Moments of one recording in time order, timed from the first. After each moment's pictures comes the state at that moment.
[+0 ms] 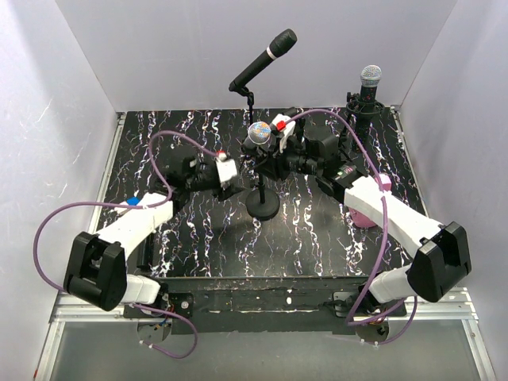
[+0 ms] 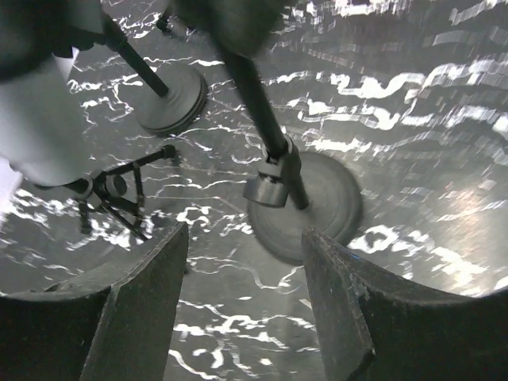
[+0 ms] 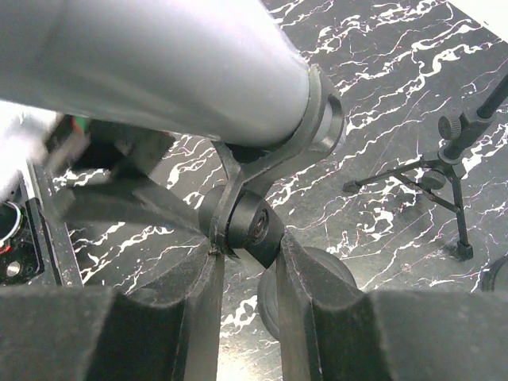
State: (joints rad) left arm -0.36 1.35 0.89 0.03 0.79 0.55; right arm 0.66 1.39 1.16 -0.07 -0.48 0.02
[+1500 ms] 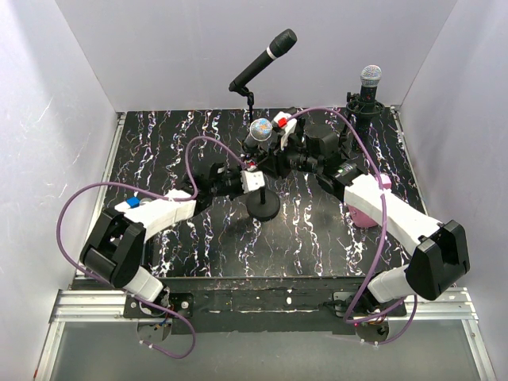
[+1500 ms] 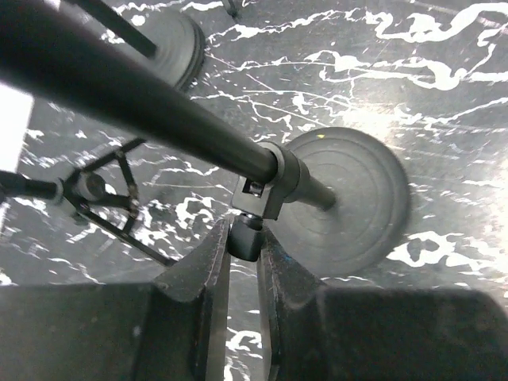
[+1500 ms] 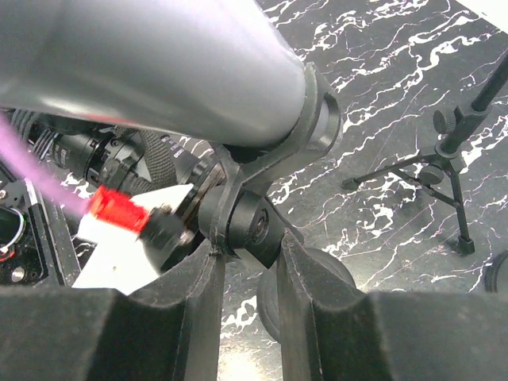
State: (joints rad) left arm -0.56 1.53 0.88 0.17 0.49 0.82; right arm 0.64 1.41 1.18 -0.09 -0.48 0.04
